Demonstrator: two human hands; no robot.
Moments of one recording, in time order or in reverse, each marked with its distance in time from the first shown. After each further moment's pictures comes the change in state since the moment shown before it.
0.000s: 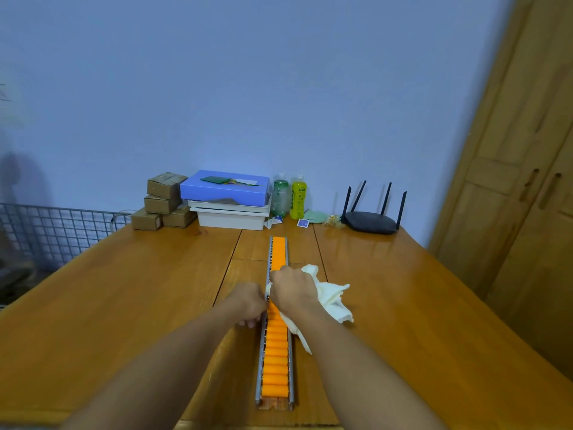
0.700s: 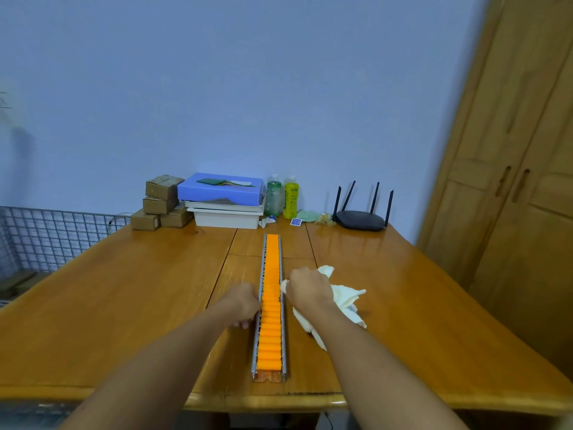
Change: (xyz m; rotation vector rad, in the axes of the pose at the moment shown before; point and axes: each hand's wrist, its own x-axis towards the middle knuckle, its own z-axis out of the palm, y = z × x) left_hand -0.040 -0.004 0.015 -0.012 0.044 0.042; right_hand -0.049 0.030 -0.011 0.068 -0.001 0.144
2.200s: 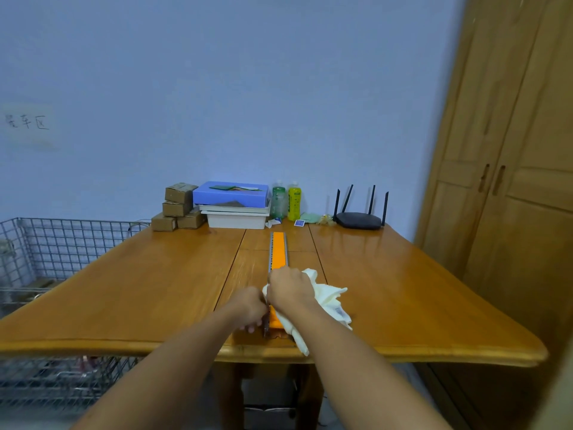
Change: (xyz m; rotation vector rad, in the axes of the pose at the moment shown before) left_hand -0.098 -0.007 0.018 -0.052 -0.012 0.008; right_hand -0.085 -0.066 -0.022 0.007 0.039 -0.085
